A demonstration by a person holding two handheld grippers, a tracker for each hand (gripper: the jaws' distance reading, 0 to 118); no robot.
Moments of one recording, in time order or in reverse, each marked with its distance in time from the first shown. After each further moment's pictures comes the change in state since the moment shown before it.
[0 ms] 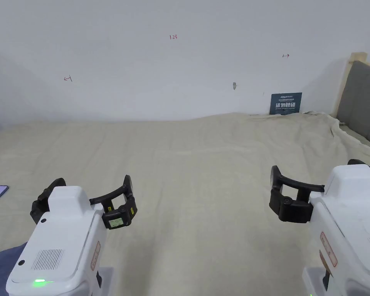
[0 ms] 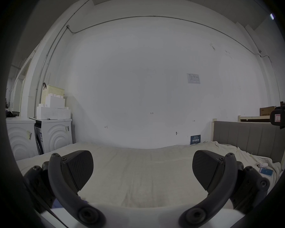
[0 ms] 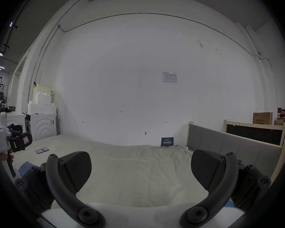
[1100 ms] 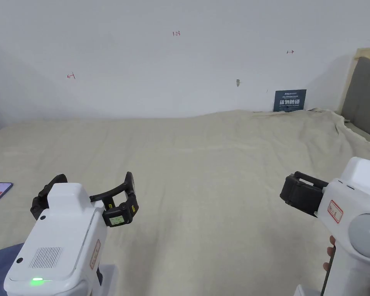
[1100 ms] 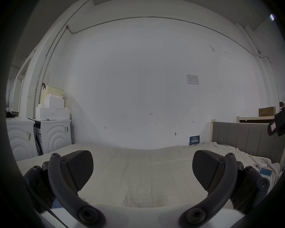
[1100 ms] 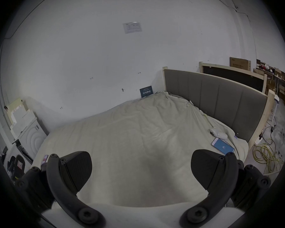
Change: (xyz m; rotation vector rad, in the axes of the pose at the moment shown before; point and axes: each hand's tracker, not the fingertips) left arm -0.002 0.005 0.002 0.004 -0.011 -0.001; right arm 0.003 0.021 -0.015 -0.499 -0.247 -0.314
